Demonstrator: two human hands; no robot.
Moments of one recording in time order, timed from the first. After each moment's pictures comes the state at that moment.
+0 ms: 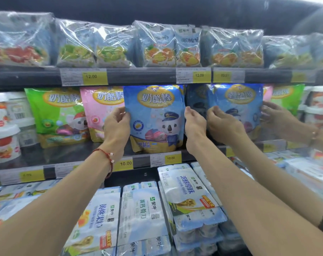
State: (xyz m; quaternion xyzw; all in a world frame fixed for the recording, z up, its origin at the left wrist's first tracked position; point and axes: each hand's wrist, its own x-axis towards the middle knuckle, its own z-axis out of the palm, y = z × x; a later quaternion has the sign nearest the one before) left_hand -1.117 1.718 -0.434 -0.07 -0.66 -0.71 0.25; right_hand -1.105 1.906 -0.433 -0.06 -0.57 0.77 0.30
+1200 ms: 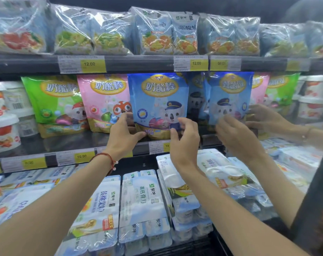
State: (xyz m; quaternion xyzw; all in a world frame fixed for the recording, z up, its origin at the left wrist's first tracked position) left_hand -1.095 1.709 -0.475 -0.17 -0.82 -0.49 0.23; right_hand -1.051 1.875 -0.511 0.00 -0.74 0.48 0.47
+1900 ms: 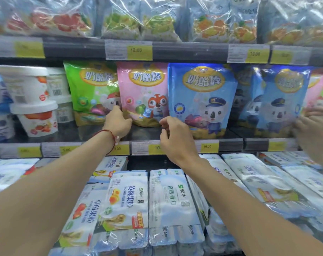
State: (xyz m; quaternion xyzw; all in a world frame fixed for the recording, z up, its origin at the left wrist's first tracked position) left_hand -1.165 1.599 -0.475 0.03 -0.88 -0.41 0.24; right_hand -1.093 1.789 -0.501 0.14 -0.88 0.31 0.34
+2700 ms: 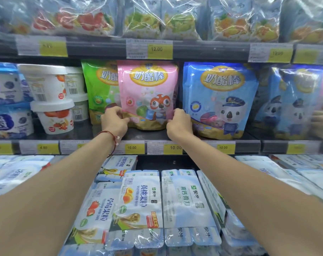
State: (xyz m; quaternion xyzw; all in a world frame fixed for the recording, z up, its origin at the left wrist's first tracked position) left_hand -1.152 1.566 -0.478 0.07 -0.83 -0.45 0.32; right_hand -1.135 1.749 -0.470 -0.01 -0.91 0.36 0.22
